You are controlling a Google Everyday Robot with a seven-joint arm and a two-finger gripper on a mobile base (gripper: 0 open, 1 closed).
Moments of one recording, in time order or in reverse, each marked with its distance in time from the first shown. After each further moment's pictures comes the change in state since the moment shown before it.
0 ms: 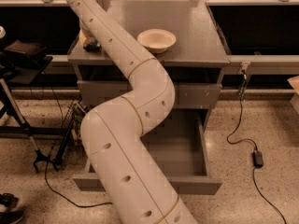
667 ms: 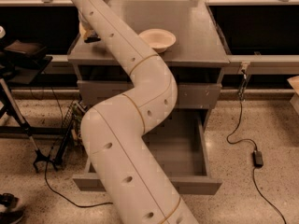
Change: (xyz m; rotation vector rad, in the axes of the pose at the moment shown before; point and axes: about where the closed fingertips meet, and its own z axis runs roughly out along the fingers) arm -0.017 -0.004 -0.026 -0.005 -0.054 -0.011
